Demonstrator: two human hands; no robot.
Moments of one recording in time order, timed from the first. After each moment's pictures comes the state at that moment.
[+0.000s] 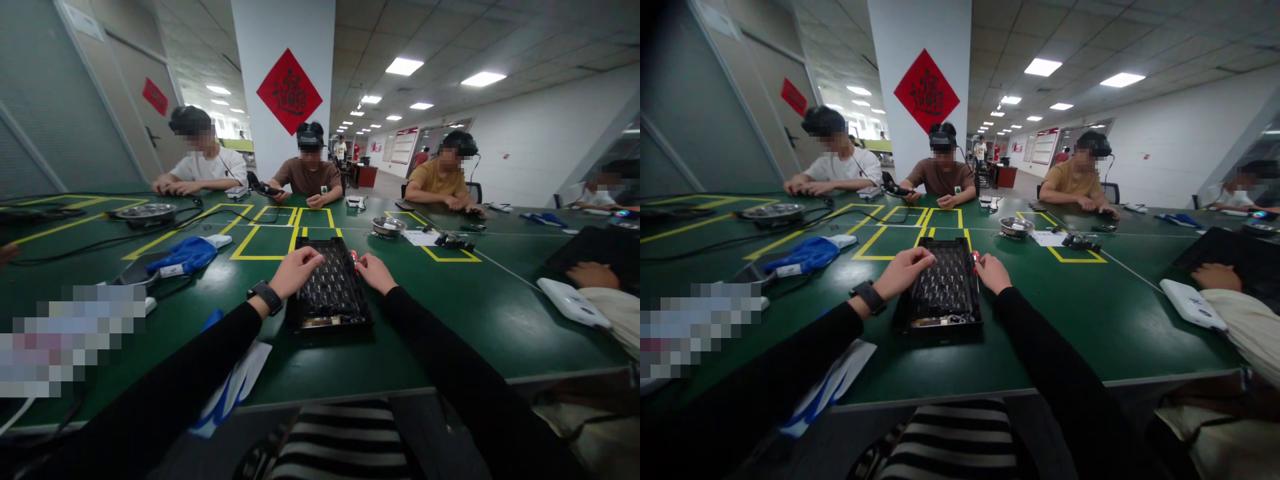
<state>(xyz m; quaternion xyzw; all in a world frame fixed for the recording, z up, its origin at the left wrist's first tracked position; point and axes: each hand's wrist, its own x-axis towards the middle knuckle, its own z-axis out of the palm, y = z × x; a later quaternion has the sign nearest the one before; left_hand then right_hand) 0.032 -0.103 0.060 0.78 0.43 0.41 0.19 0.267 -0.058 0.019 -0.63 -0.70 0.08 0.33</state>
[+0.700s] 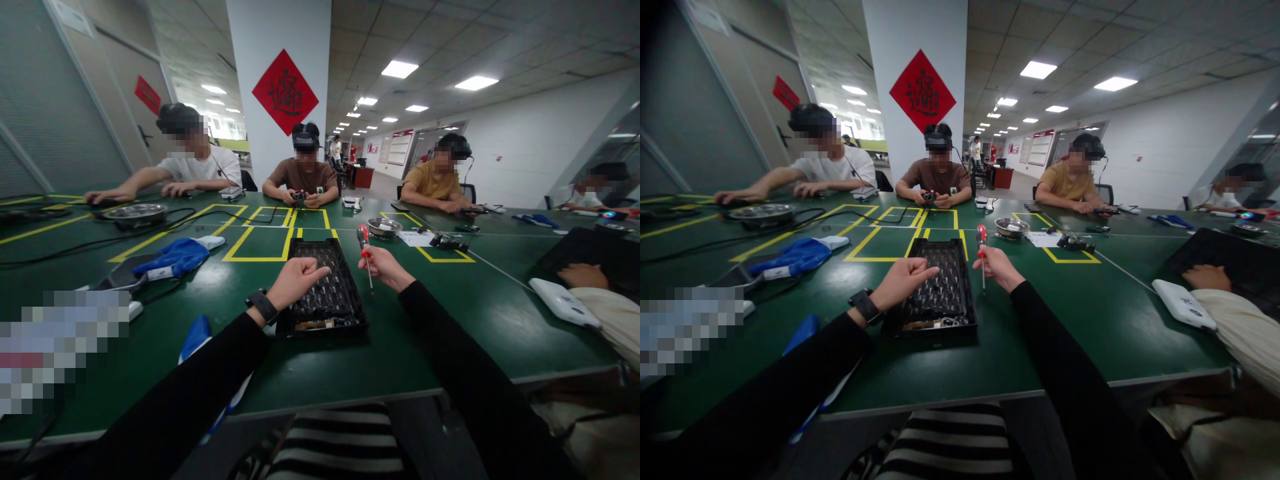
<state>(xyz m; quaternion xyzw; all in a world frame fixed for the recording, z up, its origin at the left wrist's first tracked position) 0.045 -0.114 0.055 0.79 0.38 0.42 0.24 0.277 -0.080 0.057 -0.57 -0.63 0.36 0.39</state>
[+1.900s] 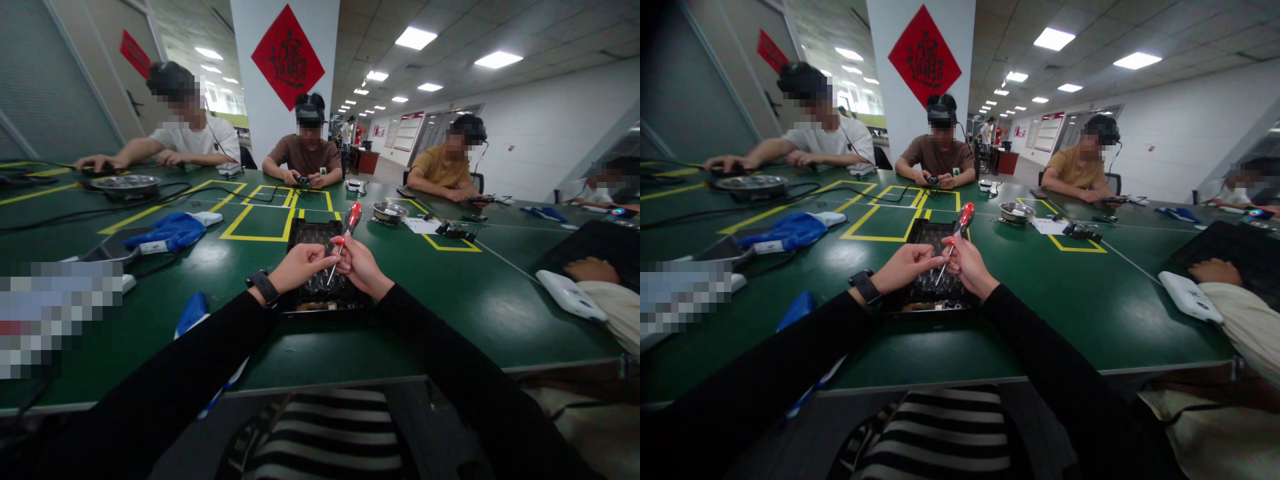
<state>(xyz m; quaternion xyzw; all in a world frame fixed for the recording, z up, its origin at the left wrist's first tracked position) 0.045 -0.113 0.042 0.80 0.33 0.39 0.31 0.203 -0.111 0.036 -0.24 -0.51 0.64 0.53</state>
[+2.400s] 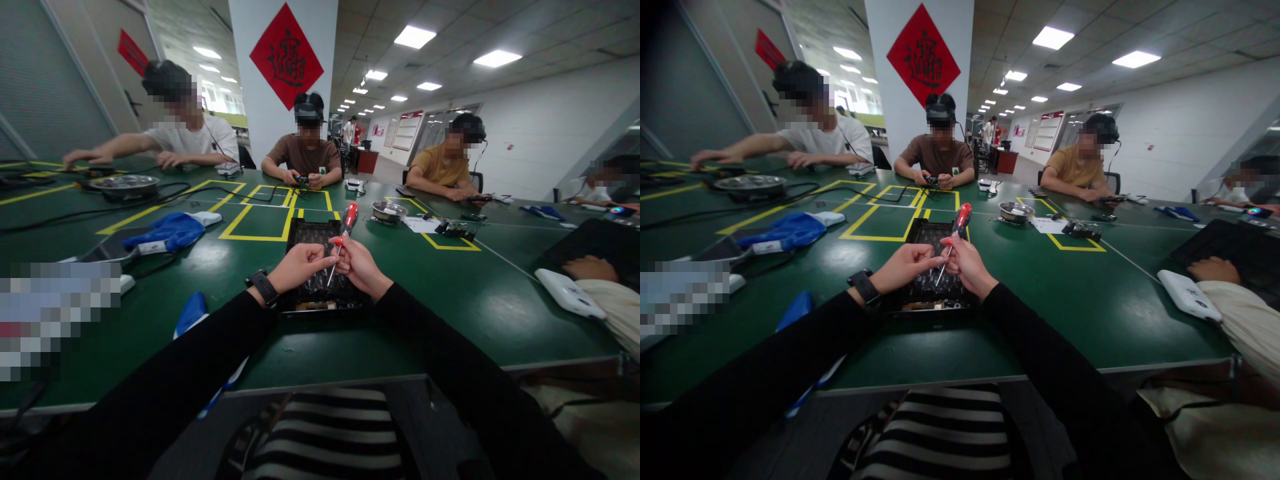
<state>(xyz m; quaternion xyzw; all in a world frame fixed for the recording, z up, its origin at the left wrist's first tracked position) 0.045 -0.113 0.042 0.80 0.34 0.39 0.30 0.202 -0.110 0.035 -0.27 -0.51 0.63 0.52</state>
